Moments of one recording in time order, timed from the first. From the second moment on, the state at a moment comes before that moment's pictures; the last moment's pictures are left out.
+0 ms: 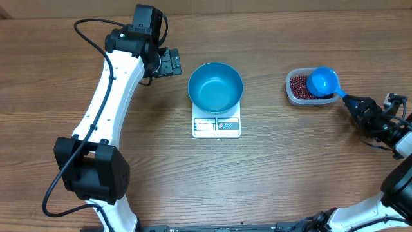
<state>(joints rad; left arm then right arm) -0.21 1.93 1.83 -1.10 -0.06 -0.36 -0.76 1.85 0.89 -0.07 -0.95 0.14</state>
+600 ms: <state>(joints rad) -0.21 1.93 1.83 -1.10 -0.06 -0.36 -0.76 1.85 0.89 0.10 -1.29 0.26</state>
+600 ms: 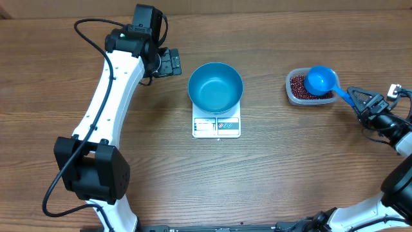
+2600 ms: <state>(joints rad) -0.21 1.93 1.83 -1.10 -0.06 -0.36 -0.61 1.85 0.89 0.17 -1.20 0.71</state>
